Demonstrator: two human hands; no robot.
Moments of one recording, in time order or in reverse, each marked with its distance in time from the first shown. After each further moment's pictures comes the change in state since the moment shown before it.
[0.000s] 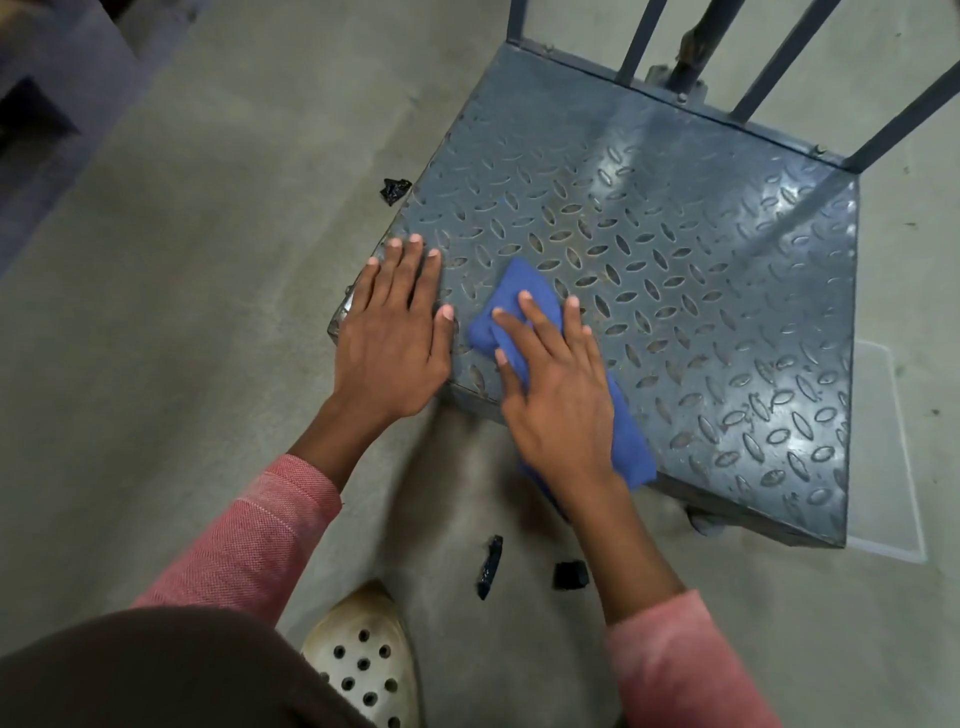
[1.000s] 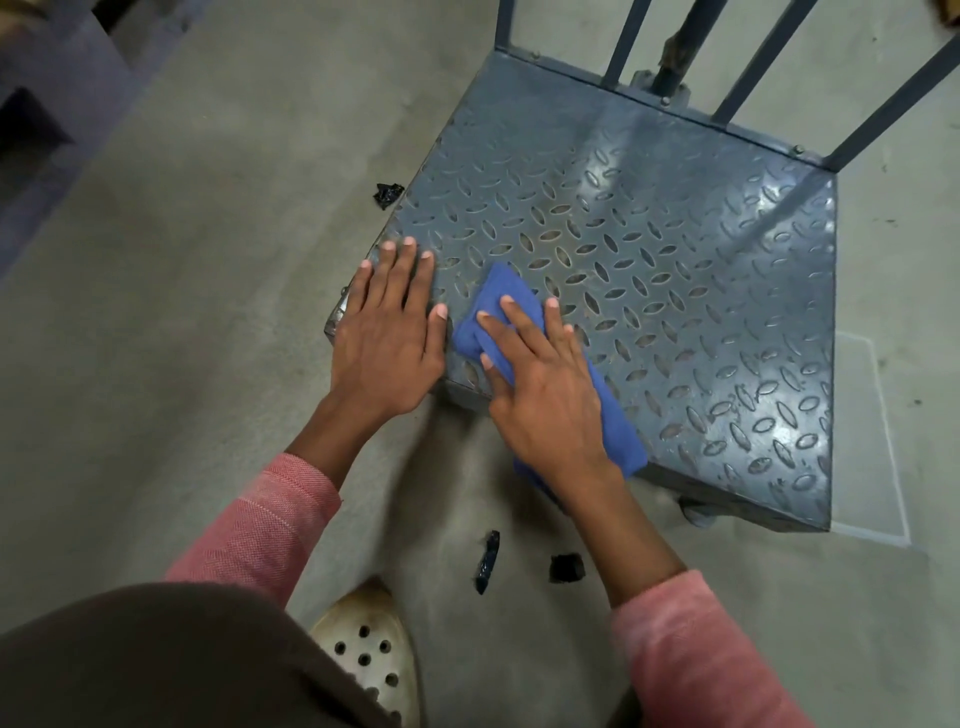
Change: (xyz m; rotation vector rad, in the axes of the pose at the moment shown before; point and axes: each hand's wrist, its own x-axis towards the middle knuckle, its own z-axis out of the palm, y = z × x) left_hand -0.001 0.000 -0.001 -0.003 -0.021 0.003; right_hand -0.002 0.001 0.000 0.011 -0.056 -0.065
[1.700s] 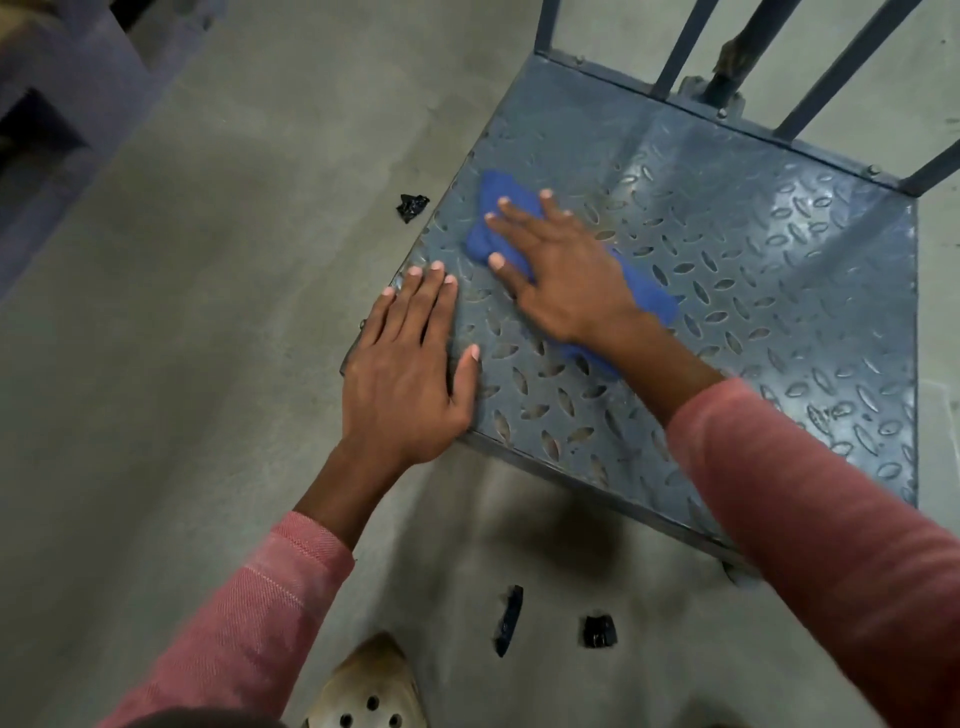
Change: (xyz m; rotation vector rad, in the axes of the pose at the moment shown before) left_hand 0.005 -0.005 0.004 -0.012 0.045 -0.037; right_hand 0.175 0.032 -0.001 -0.140 -0.130 -0.259
